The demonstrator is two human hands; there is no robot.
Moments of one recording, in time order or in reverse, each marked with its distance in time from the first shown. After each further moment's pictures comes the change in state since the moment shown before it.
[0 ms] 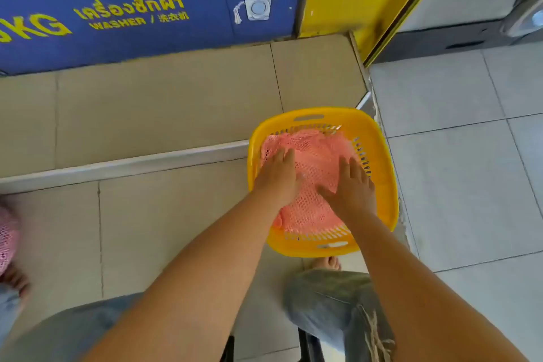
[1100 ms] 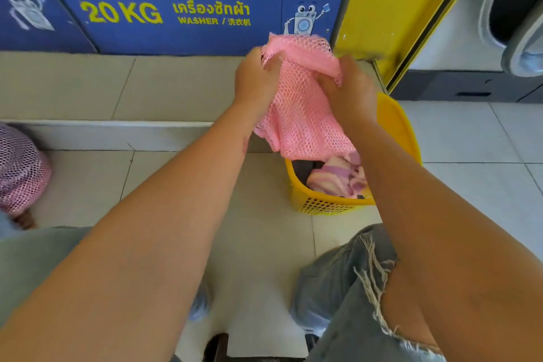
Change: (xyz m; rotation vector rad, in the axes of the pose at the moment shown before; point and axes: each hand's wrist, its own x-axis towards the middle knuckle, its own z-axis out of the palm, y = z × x) left_hand -0.112 -0.035 -0.079 -0.735 0.919 0.095; right_hand -0.073 -0.096 -0.062 0.508 0.650 -0.548
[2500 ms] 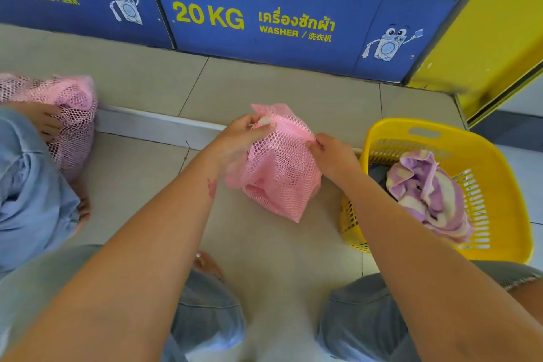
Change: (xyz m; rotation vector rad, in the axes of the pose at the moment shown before) left_hand -0.003 -0.139 -0.146 -0.429 -0.244 -0.508; right_hand -0.024 -0.039 0.174 -0.168 -0.599 0.016
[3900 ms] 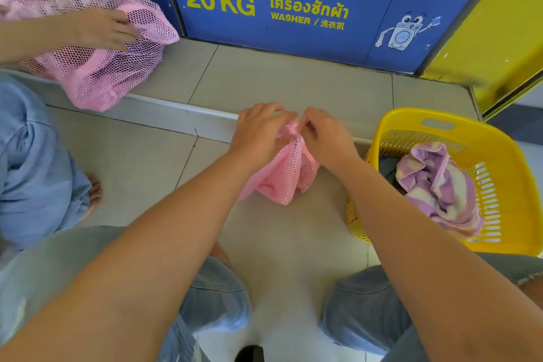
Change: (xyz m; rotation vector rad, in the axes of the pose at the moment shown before) left_hand -0.008 -0.024 0.013 1.235 0.181 0.602; right_hand -0.013 -0.036 -0.002 0.087 0.179 -0.374
